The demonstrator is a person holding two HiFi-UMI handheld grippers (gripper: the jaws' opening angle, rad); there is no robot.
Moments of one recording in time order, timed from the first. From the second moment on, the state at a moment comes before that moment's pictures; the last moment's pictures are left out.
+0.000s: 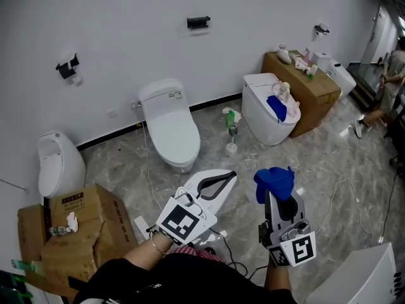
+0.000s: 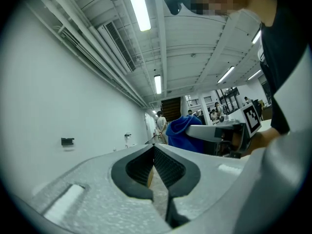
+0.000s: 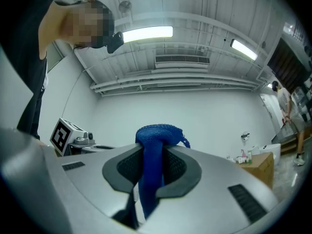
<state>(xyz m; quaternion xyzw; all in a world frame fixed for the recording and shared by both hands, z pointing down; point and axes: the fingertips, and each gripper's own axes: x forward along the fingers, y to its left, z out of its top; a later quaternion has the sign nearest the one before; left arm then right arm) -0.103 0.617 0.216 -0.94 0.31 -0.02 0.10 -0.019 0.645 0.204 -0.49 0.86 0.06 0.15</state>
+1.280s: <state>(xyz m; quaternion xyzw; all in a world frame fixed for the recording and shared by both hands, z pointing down) -0.107 0.488 0.223 -0.96 0.28 -0.01 0.10 -0.039 0.525 0.208 -0.49 0.86 0.08 0.12</state>
